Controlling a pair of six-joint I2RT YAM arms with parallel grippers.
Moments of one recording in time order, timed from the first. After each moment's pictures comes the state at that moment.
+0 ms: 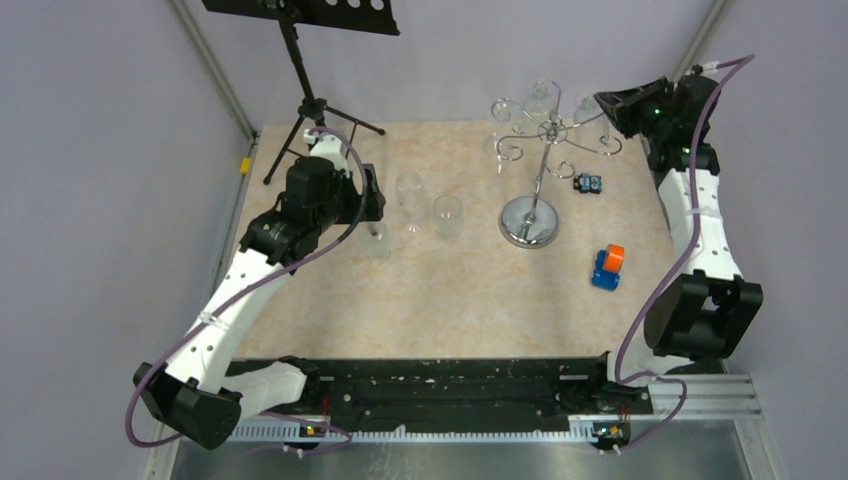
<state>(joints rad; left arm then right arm) -0.42 1.13 1.22 -0.59 -0.12 -0.34 -0.15 1.53 1.52 -0.19 -0.37 1.04</state>
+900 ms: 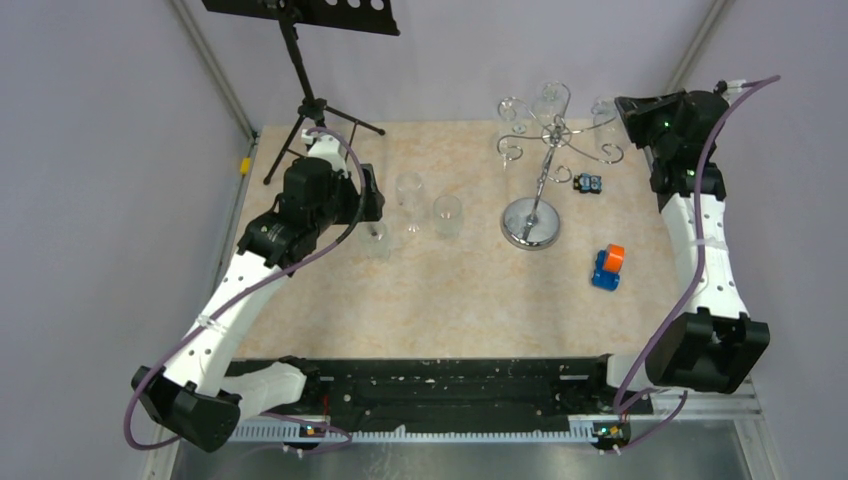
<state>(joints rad) -0.42 1.12 1.22 -0.59 -0.12 -0.34 -0.15 1.37 1.41 -0.19 -0.13 1.07</state>
